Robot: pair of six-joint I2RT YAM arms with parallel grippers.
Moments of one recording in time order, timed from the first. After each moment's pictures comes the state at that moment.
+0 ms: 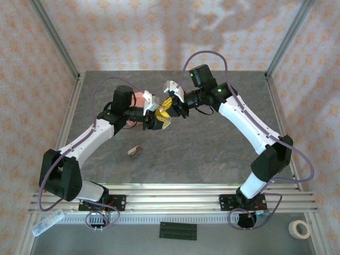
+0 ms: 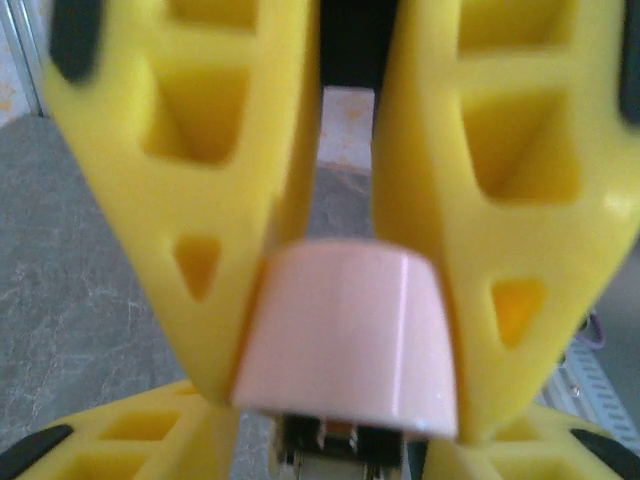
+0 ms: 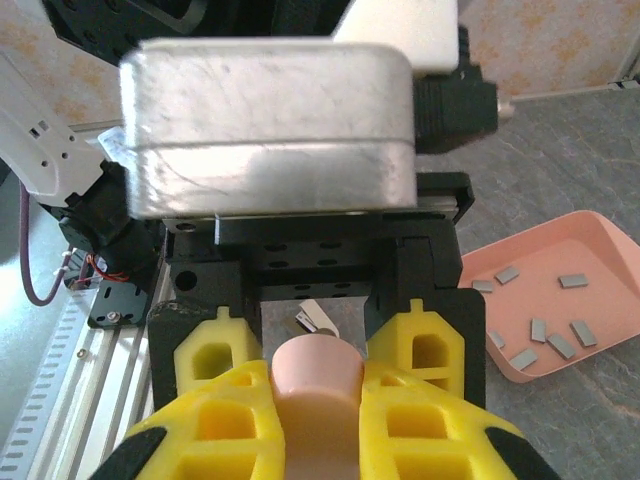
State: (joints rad) left arm -0.32 1.41 1.04 -0.10 1.10 0.27; right arm 0.57 1.65 1.69 -0.81 -0.88 -0.54
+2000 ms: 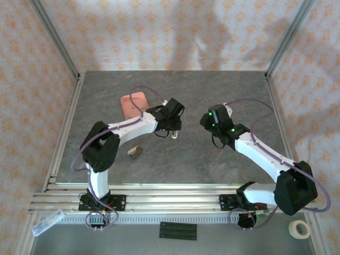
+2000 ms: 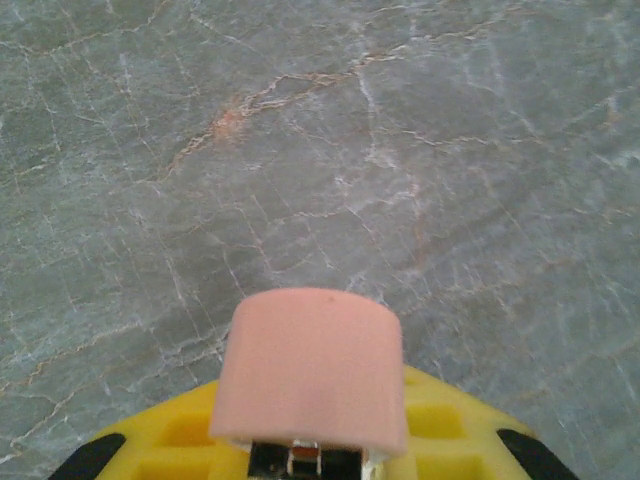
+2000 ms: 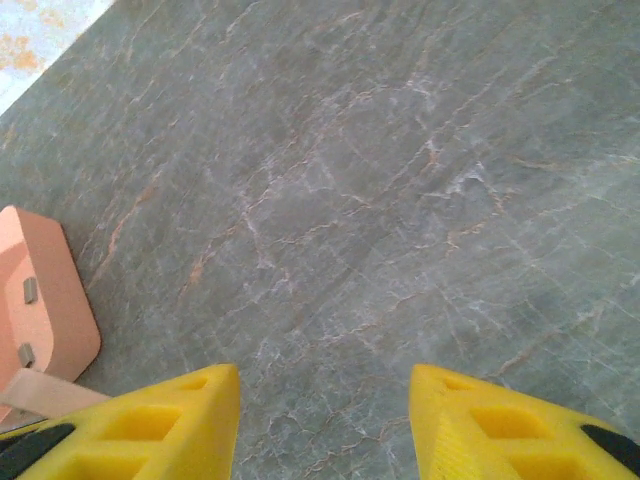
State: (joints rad) left arm -0.69 1.91 1.41 -0.54 -0.12 -0.69; right arm 0.50 1.24 0.84 -0.38 0.20 0.93
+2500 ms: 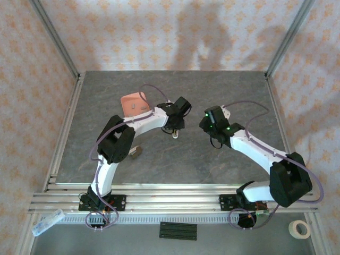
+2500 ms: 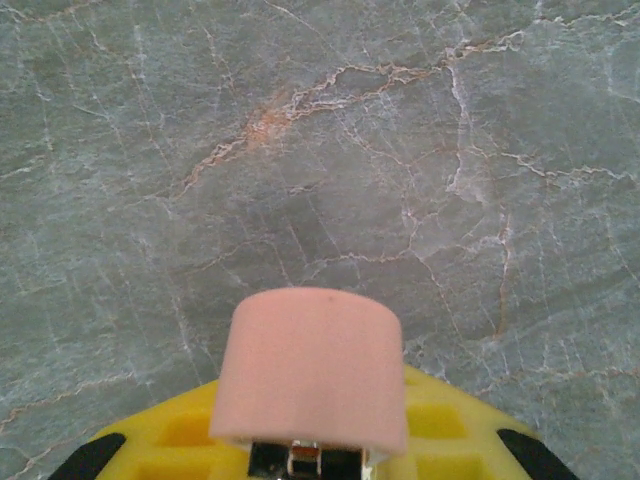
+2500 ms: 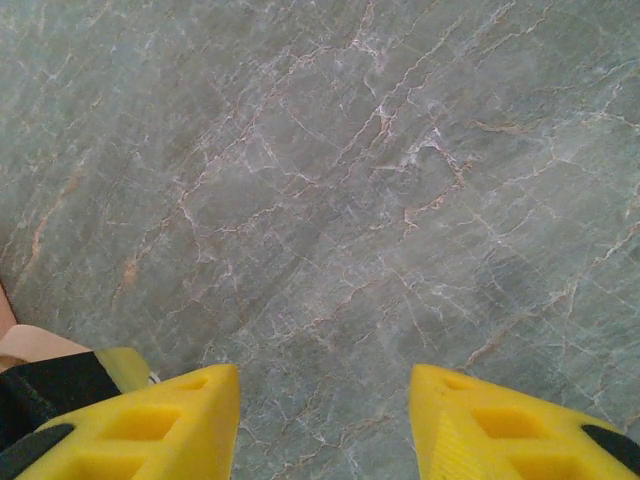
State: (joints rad) left arm -0.69 2.12 1.63 -0.70 -0.18 -0.75; right arm 0.50 1.34 0.84 -0.38 0.21 0.96
